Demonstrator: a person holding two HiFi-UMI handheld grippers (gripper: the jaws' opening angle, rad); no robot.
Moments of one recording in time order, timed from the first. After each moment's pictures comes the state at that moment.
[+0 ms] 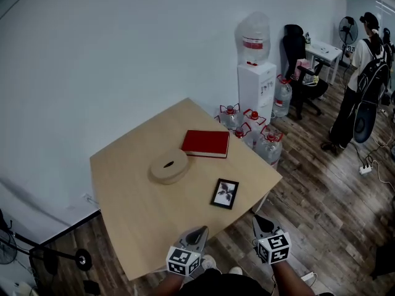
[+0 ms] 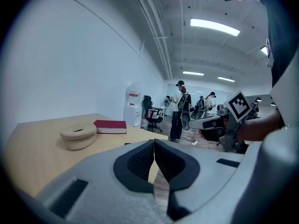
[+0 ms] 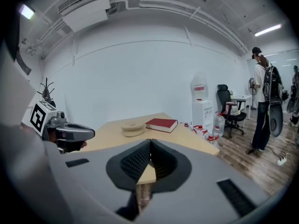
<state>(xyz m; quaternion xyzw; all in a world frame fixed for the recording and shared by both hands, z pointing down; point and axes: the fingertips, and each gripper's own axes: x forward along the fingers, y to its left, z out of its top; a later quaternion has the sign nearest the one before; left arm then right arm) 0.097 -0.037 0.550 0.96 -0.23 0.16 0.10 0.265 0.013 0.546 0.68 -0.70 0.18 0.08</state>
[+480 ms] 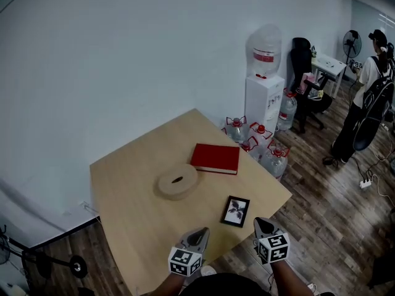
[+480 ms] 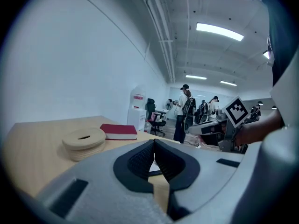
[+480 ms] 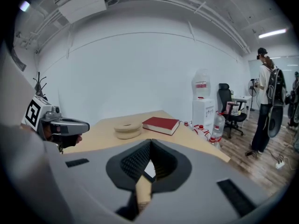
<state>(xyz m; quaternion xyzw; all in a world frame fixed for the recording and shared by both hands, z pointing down) 0.079 -0.139 0.548 0.96 -0.24 0.14 0.11 0.258 -0.088 0.561 0.69 -0.69 0.19 0.10</state>
